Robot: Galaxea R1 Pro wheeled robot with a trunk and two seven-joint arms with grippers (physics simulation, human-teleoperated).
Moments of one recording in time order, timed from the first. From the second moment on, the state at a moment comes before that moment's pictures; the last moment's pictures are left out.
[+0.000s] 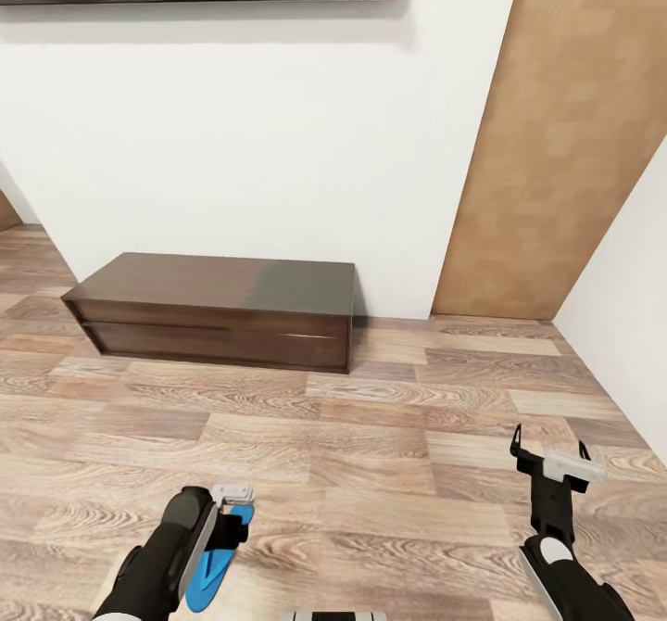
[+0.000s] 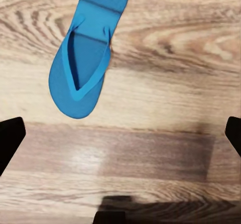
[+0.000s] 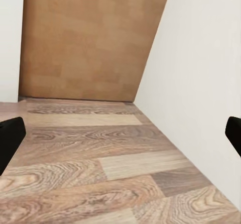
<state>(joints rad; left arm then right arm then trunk) -0.41 -0.05 0.03 -0.97 -0.12 0.96 -0.01 -0.40 -0.18 -0.01 -0.71 0.07 -0.63 -0.52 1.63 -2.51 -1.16</state>
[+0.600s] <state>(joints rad) -0.45 -0.05 0.04 -1.07 -0.13 0.97 0.01 -0.40 -0.18 -0.01 -0.67 0.07 -0.66 -0.52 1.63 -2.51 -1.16</state>
